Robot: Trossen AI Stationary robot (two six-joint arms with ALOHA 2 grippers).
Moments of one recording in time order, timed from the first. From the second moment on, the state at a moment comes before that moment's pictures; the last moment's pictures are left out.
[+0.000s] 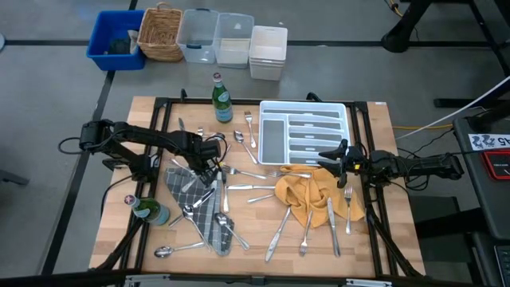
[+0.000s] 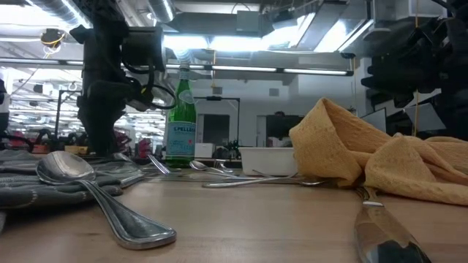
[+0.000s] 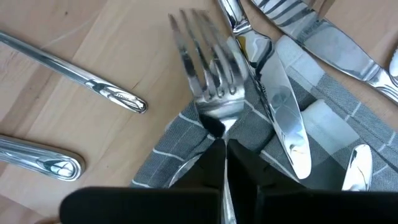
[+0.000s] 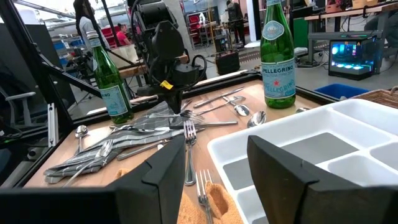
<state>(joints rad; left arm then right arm) 0.15 1.41 0.76 -0.80 0.00 -0.52 0.08 0.09 0.01 0.06 0.26 0.21</state>
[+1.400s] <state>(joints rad) 0.15 1.41 0.69 -0.71 -0.01 -0.62 0.08 0.09 0.01 0.06 0.26 0.21</state>
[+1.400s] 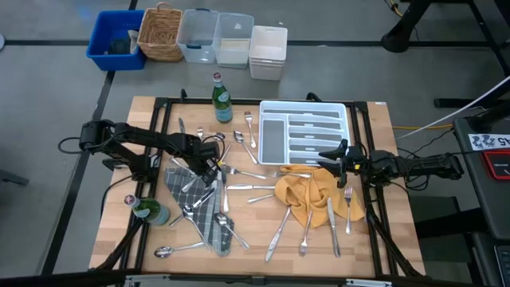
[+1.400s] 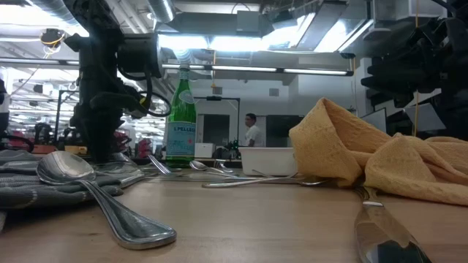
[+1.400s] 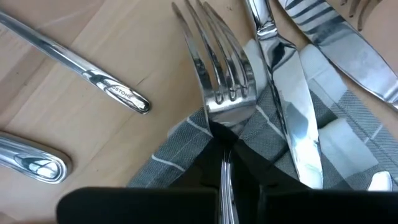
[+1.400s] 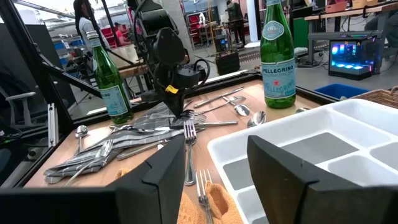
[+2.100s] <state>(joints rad) 0.15 1.33 0.84 -0.68 0.00 -0.57 0.08 0.09 0.01 0.06 0.26 0.21</state>
